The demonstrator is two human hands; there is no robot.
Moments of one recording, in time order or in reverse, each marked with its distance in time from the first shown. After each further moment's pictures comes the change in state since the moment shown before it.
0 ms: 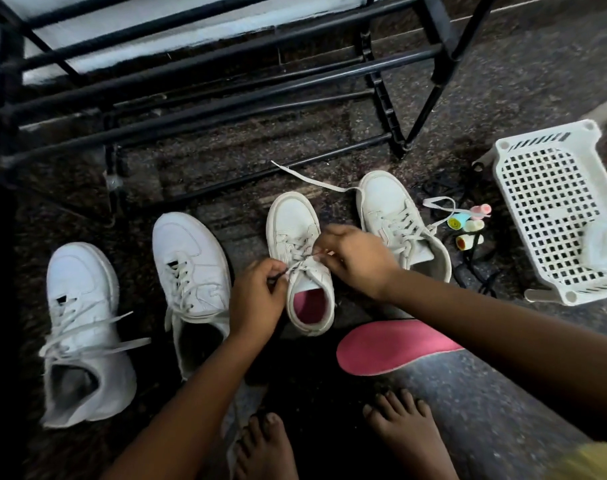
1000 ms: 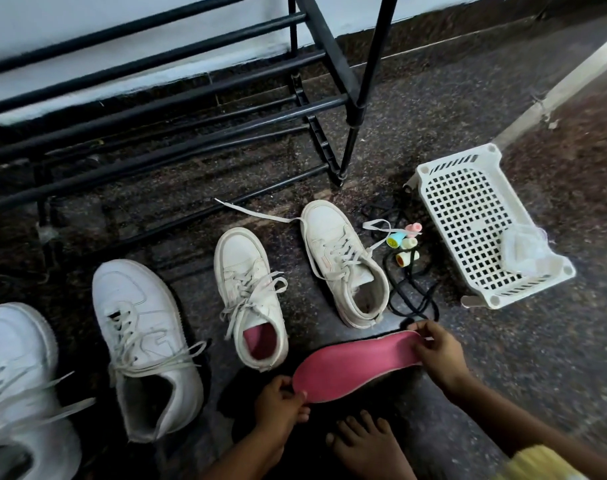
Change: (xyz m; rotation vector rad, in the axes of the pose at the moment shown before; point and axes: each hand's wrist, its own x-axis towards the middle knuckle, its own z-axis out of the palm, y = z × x) left_hand -0.101 -0.008 0.094 -0.516 -0.469 -0.810; right_hand -0.198 0.102 0.045 0.563 0.348 1.036
